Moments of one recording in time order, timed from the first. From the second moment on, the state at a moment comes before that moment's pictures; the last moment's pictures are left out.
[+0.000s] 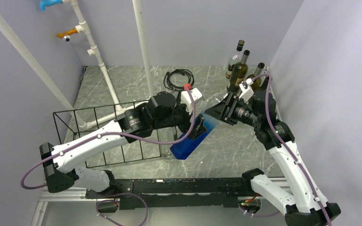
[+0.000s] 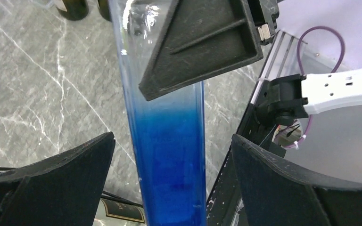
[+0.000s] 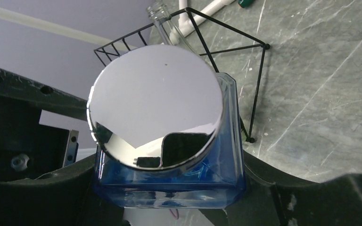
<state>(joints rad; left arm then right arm) -1.07 1.31 1.38 -0.39 0.08 -0.15 0.32 0.84 1.02 -0.55 -0.50 0.81</state>
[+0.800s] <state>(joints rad) -1.11 1.38 1.39 -0.47 -0.13 -0.14 0.52 0.95 1.02 -0.48 -0.37 0.86</state>
